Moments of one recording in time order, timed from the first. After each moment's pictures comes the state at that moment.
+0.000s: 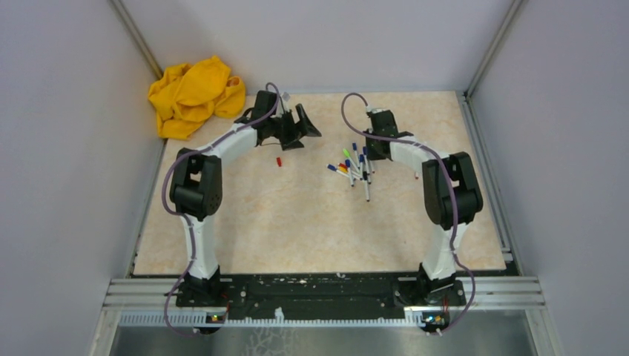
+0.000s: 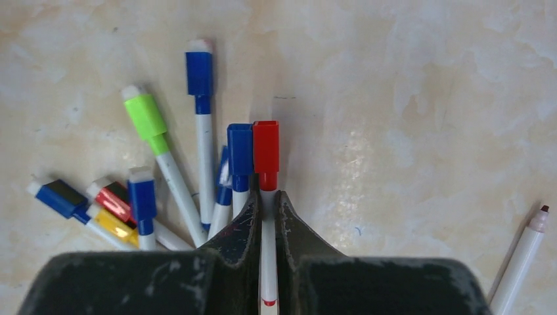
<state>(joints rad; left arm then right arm) -0.37 2.07 1.59 -0.26 0.45 -0.71 0.30 1.90 1.27 -0.26 0.08 0.15</state>
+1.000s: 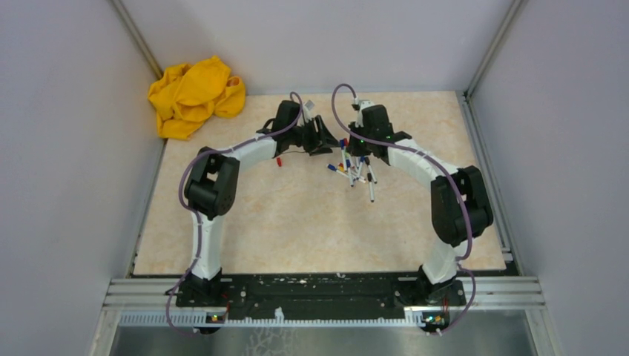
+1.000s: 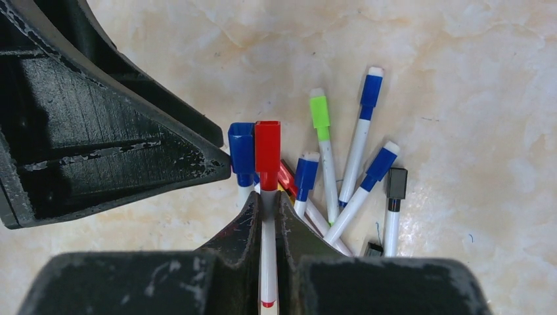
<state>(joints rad) -0.49 2.15 1.56 0.00 0.55 -0.83 0.41 1.73 1.25 -0.23 -0.12 0.24</state>
